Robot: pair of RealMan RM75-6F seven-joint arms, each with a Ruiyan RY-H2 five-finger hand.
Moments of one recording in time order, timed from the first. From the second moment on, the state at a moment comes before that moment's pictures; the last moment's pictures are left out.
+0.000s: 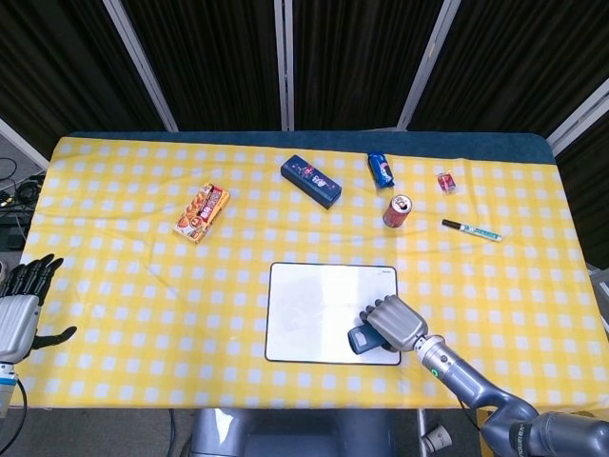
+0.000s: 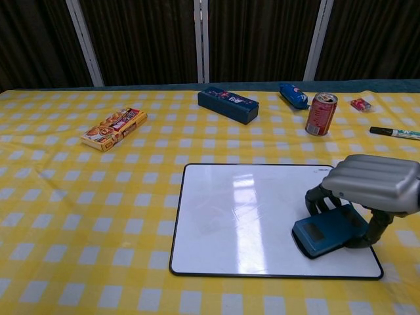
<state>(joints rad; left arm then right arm) -0.14 -1.11 -0.05 -1.66 1.39 1.37 0.06 0.64 -1.44 -0.03 -1.45 -1.48 0.87 -0.35</state>
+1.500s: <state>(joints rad) -0.14 -1.09 -0.05 -1.66 1.41 1.38 0.03 0.66 -1.47 0.01 -1.49 -1.33 0.84 -0.52</state>
